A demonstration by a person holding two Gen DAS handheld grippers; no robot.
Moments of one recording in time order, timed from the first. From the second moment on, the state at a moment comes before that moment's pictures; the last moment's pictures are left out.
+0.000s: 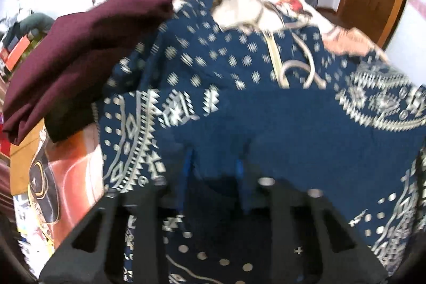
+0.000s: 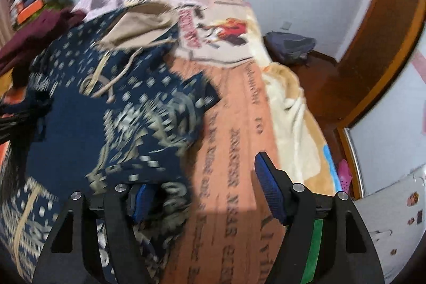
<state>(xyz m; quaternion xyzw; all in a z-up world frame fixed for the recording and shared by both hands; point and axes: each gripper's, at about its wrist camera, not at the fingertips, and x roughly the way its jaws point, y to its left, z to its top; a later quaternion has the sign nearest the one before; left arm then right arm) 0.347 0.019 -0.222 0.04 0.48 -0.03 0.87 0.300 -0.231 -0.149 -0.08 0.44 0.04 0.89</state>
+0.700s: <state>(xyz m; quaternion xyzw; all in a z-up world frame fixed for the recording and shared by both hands) 0.258 0.148 -0.275 -0.04 0.53 0.09 0.84 0.278 -0.269 -0.153 0.00 0.48 0.05 0.88</state>
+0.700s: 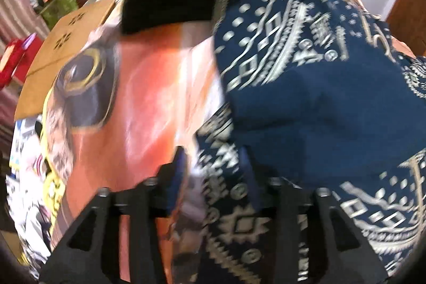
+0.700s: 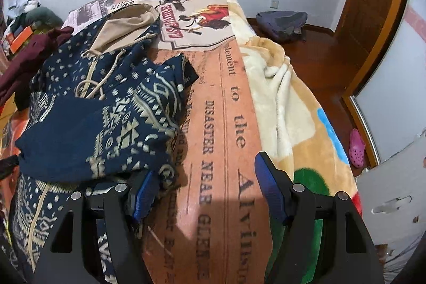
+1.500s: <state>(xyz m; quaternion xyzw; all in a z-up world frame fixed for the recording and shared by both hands) 0.365 0.057 -0.099 0.03 0.40 -0.02 0.92 0.317 -0.225 -0.067 0.02 0.39 0.15 0.91</state>
